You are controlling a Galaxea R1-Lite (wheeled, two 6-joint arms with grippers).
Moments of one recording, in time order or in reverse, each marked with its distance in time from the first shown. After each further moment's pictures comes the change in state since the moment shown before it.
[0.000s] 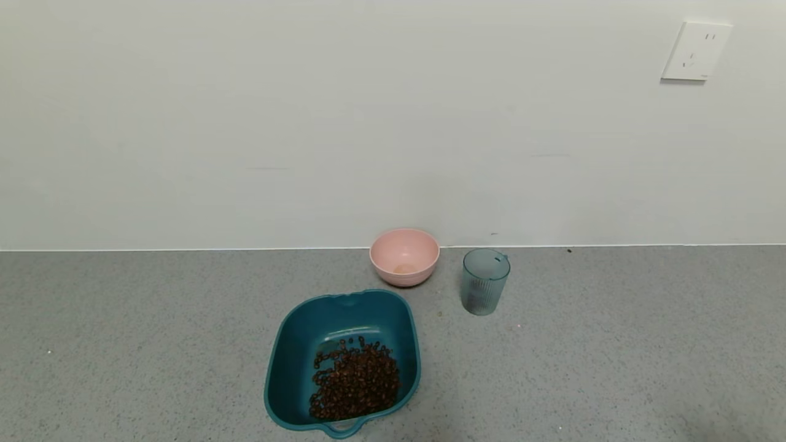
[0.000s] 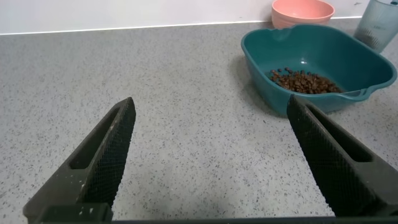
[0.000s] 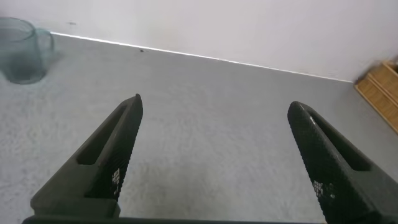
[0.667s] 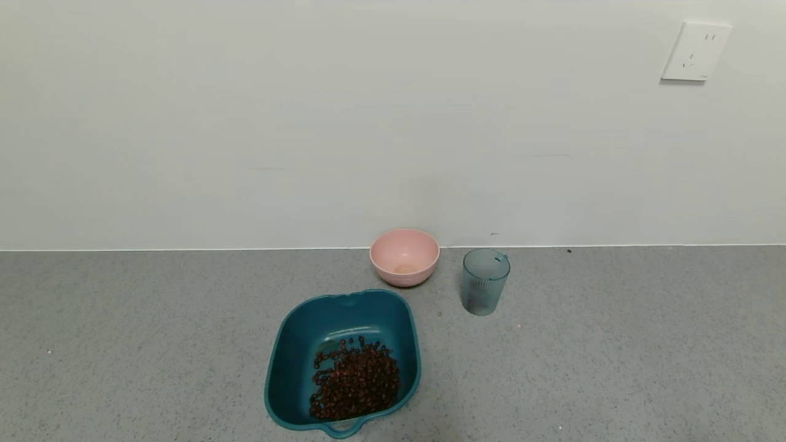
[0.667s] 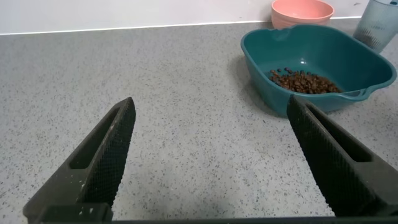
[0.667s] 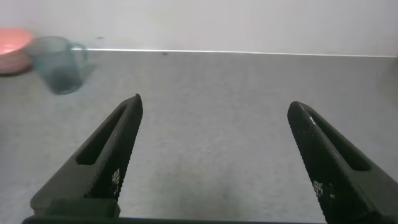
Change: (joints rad) left arm 0.000 0.000 0.000 0.000 0.000 0.000; right arm -0.214 -0.190 0.147 0.003 0.268 0.168
